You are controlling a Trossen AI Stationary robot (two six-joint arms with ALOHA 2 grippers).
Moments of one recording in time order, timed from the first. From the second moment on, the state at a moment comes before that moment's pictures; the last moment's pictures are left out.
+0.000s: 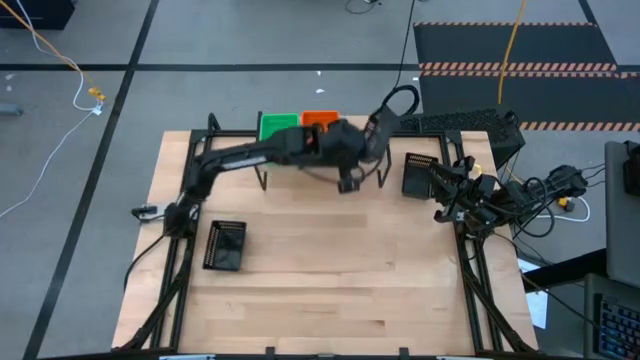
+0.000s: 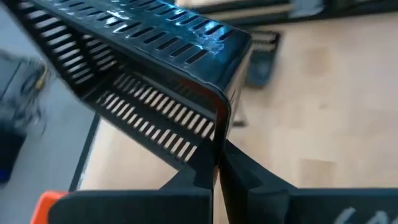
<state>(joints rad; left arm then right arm) 0.15 2.13 2.33 -0.97 -0.26 0.22 0.37 0.41 0.20 0.89 0.73 -0.41</state>
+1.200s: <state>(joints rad) 0.22 2.17 2.33 -1.05 -0.26 0.09 0.37 0.41 0.20 0.90 0.74 -0.44</state>
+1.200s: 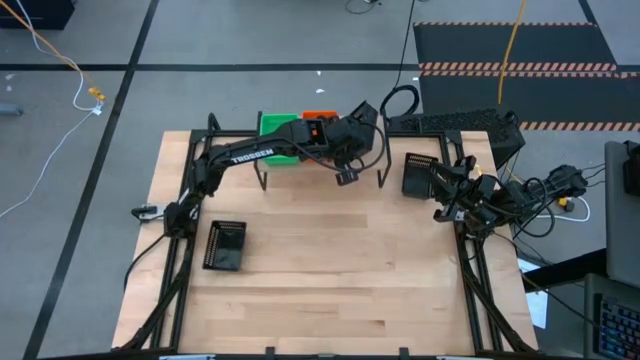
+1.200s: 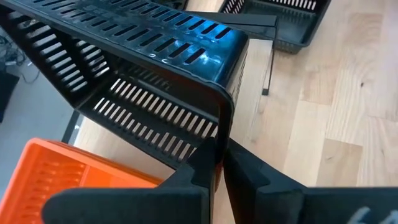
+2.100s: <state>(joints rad) 0.18 2.15 2.33 -1.09 -0.29 0.19 0.37 0.41 0.20 0.89 0.74 -0.45</state>
